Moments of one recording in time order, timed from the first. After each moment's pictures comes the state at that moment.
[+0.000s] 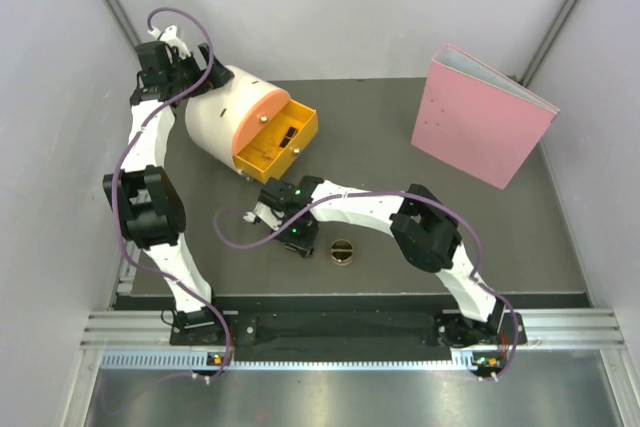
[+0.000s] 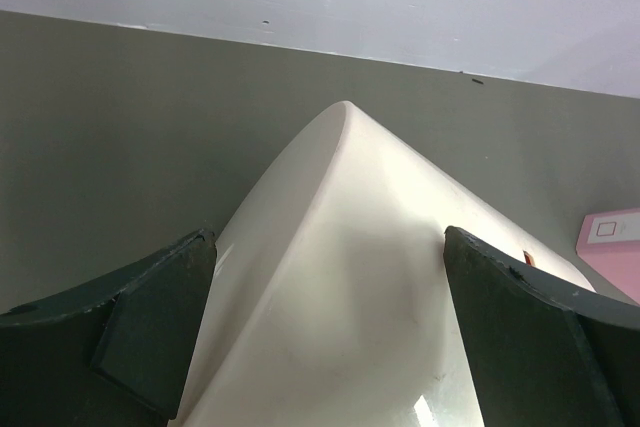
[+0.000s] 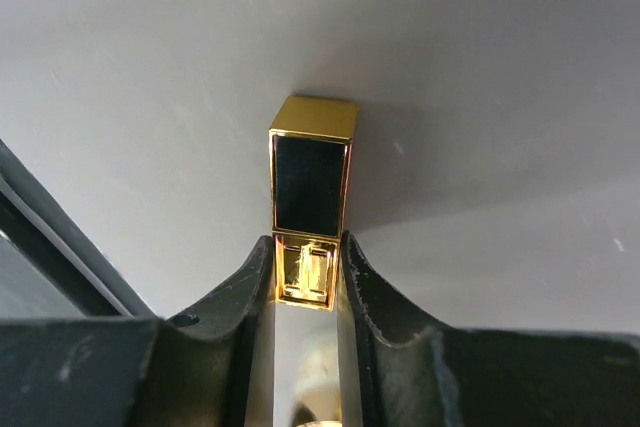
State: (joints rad) left arm 0.16 1.93 1.80 -0.30 0.47 -0.29; right arm 1.10 2.23 1.82 -0.92 -0.12 -0.13
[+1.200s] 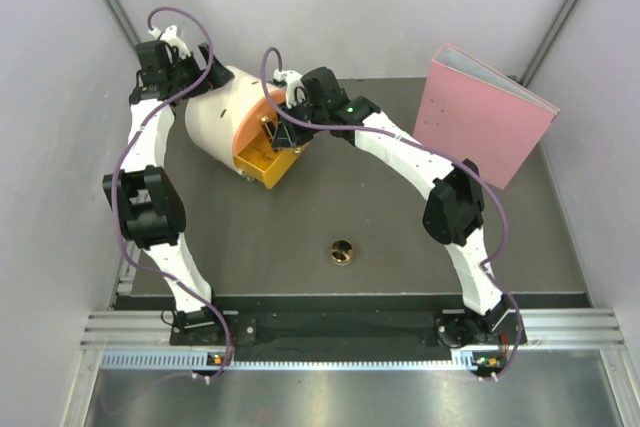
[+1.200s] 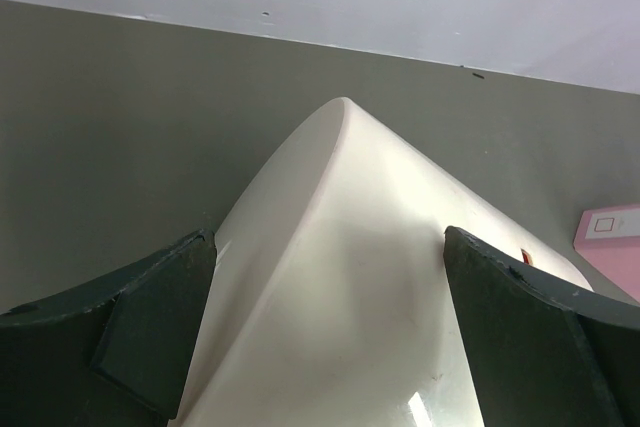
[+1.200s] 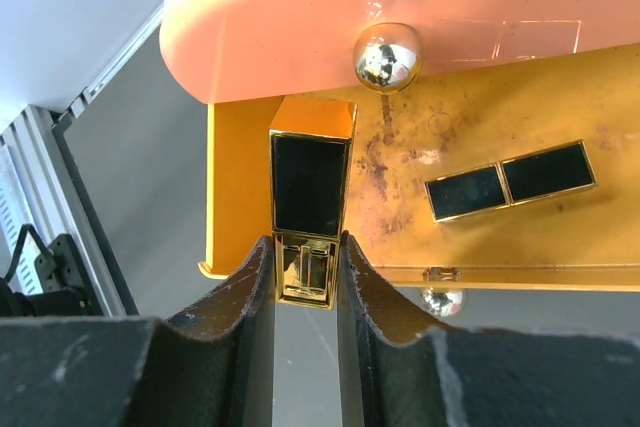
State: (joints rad) left arm 0.16 1.93 1.82 -0.33 0.47 -0.29; right arm 0.76 2.18 2.15 -0.54 -0.40 0.19
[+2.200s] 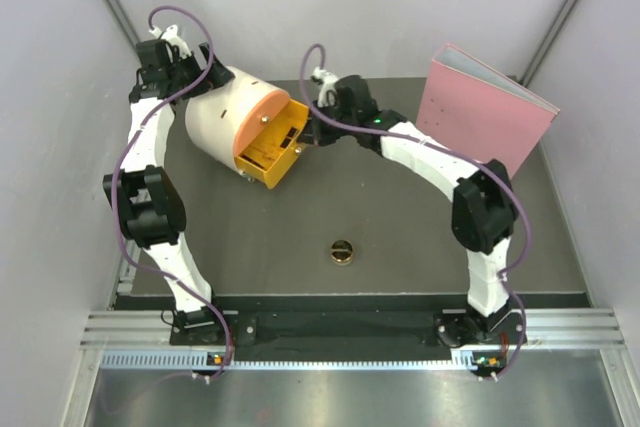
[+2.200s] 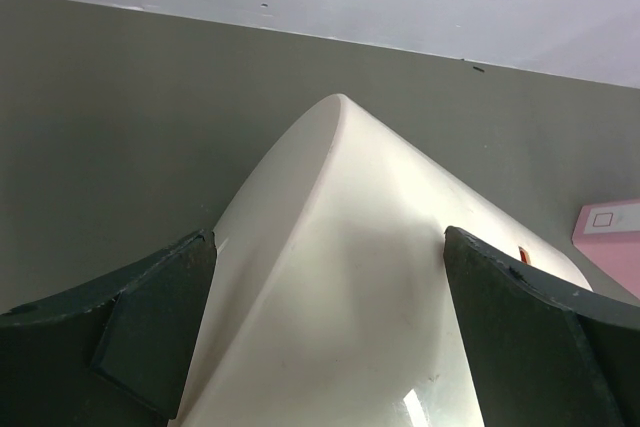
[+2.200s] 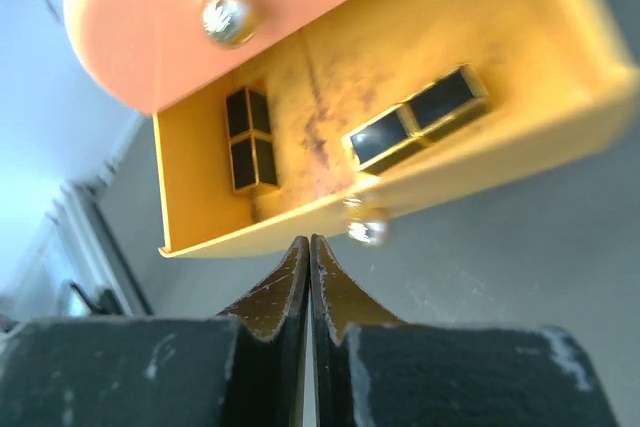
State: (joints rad) left arm 0.16 1.94 1.84 -0.37 0.46 -0.29; right arm 0.68 2.00 1.76 -0.26 -0.38 0.39
